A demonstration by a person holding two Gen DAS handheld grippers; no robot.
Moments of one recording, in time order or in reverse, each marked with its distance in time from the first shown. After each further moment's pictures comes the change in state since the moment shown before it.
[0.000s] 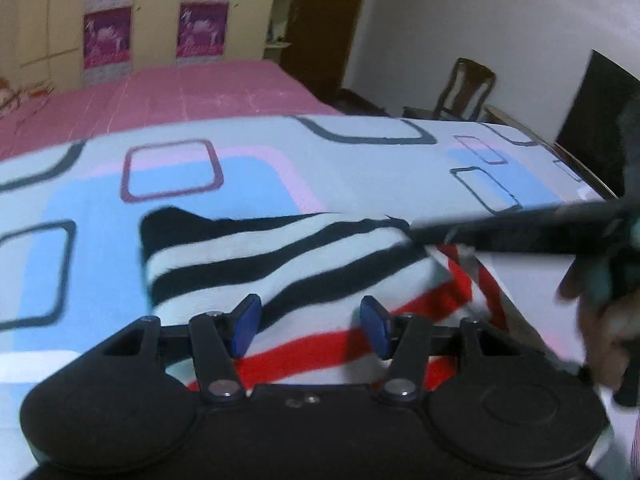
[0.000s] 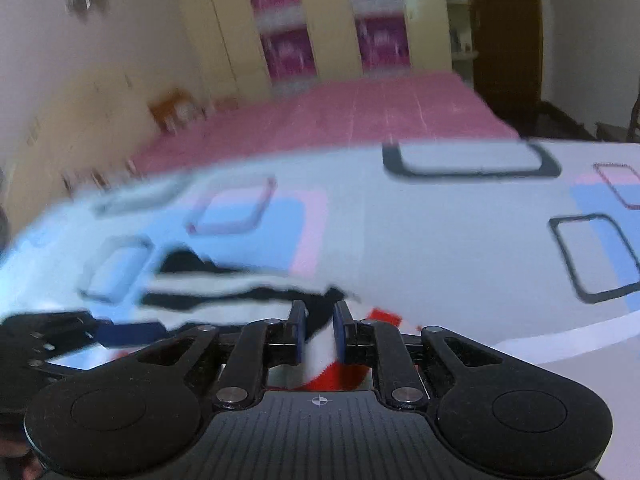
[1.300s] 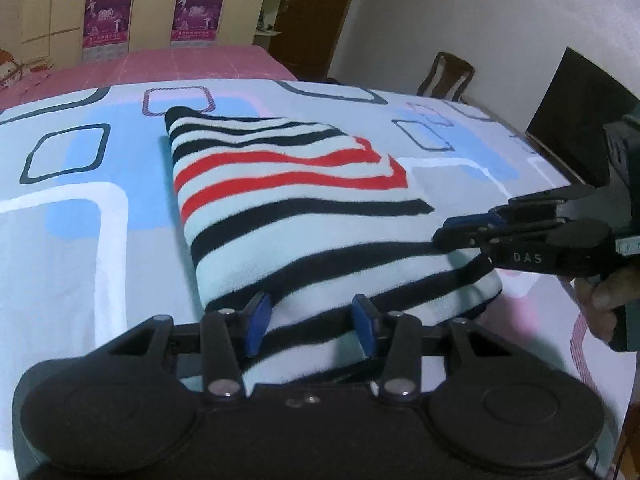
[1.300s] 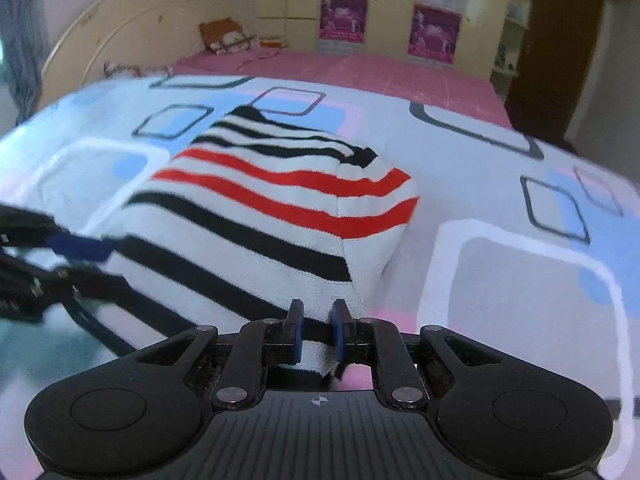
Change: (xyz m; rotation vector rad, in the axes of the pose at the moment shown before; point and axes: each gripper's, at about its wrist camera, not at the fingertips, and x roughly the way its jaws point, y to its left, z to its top) left arm -0.107 -0.037 -0.109 -0.016 0.026 -0.053; right arm -0.096 0.025 -0.112 -0.286 0.065 -0.021
